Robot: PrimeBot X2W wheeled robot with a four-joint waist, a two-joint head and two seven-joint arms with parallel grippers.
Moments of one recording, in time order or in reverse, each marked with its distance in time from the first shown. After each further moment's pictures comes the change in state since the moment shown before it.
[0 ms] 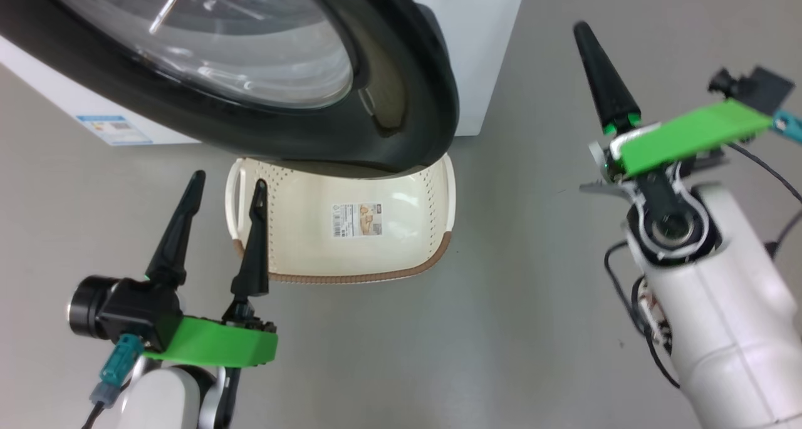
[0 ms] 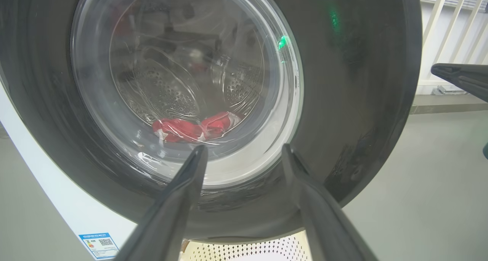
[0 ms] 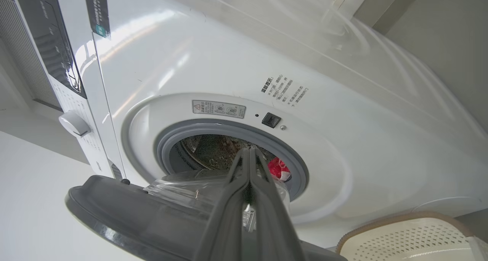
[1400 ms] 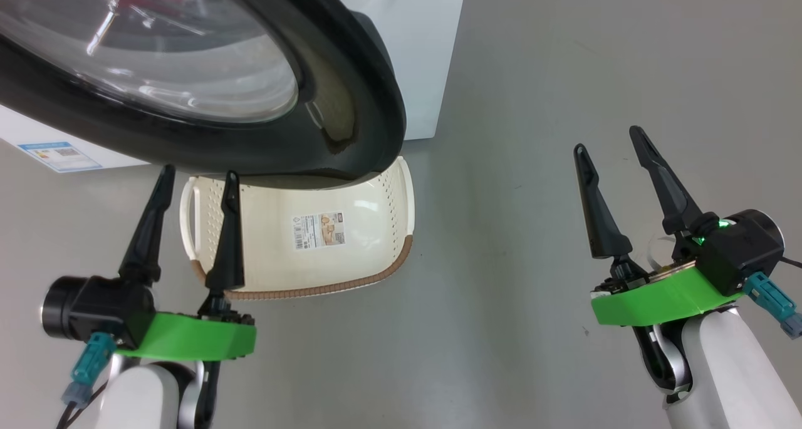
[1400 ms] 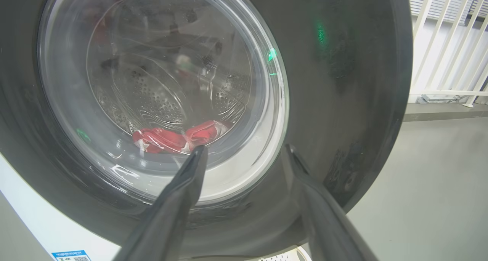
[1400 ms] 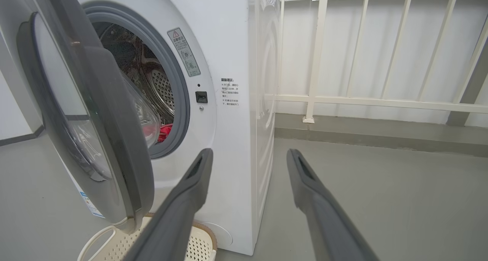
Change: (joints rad) left arm -0.007 0.009 0.048 -0.007 -0.009 0.000 0.000; right arm 0.389 0.008 -0.105 -0.278 -1.196 0.000 -0.254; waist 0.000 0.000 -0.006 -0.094
